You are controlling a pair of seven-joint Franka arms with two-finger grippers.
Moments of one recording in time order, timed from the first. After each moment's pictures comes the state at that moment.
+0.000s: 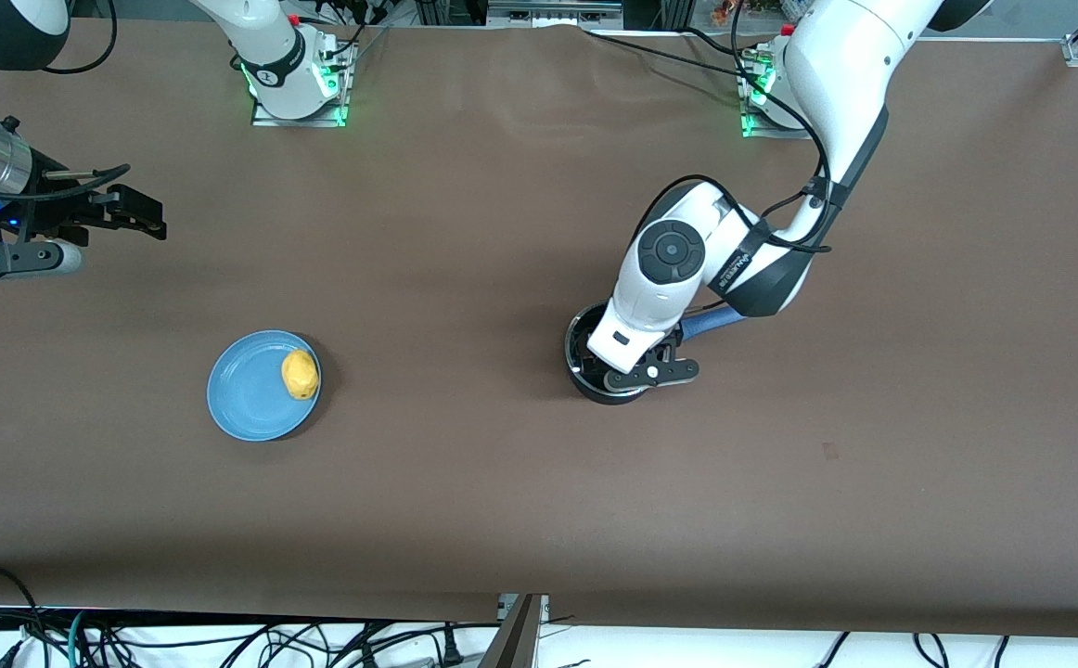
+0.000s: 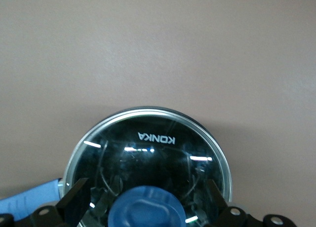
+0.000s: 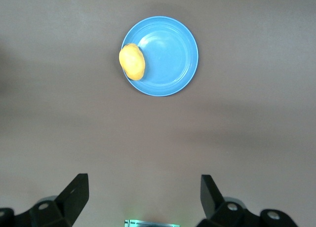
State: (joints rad) left arm -0.27 0.66 -0.38 -1.52 0.23 2.16 -0.86; right arm 0.13 0.09 -0.06 -1.57 0.01 1.52 -0.03
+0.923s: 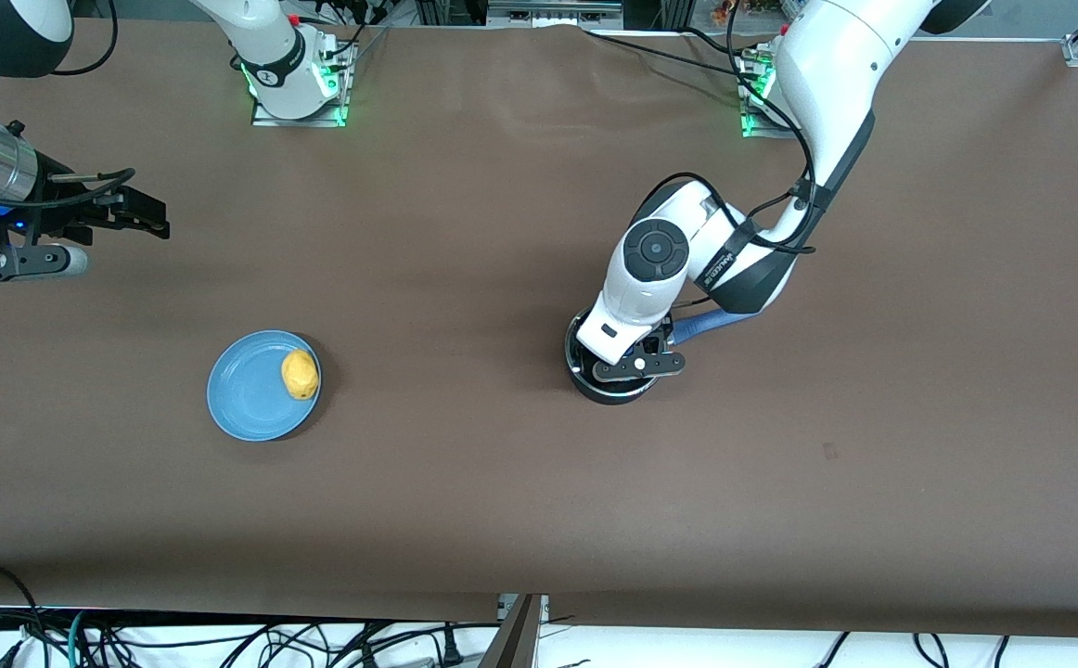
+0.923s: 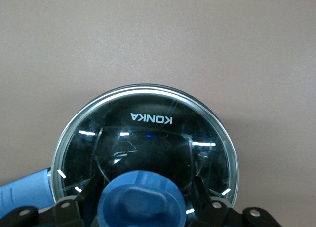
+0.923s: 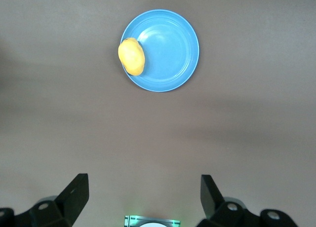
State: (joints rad) left arm -0.27 0.67 -0.38 -1.55 0.24 2.16 -0.85; right arm 0.12 0.09 -0.06 -1.57 0.01 1.51 -0.03
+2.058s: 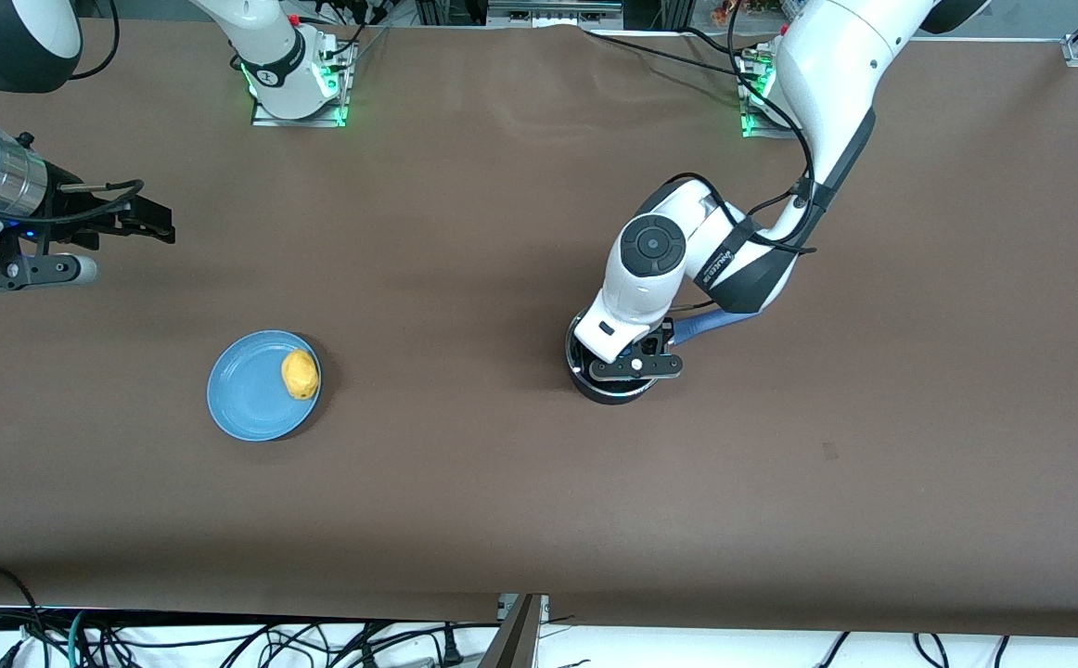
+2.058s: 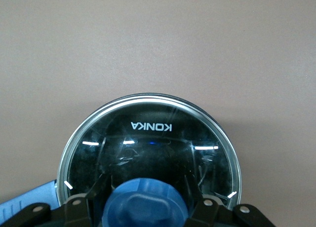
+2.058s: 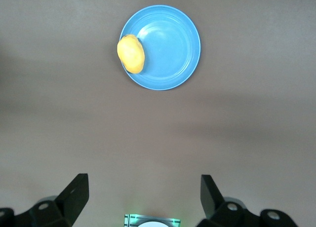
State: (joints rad) left arm -0.27 0.66 -0.39 -1.55 0.28 2.16 -0.82; right arm 0.13 0.11 -0.06 -1.57 0.01 1.50 -0.03
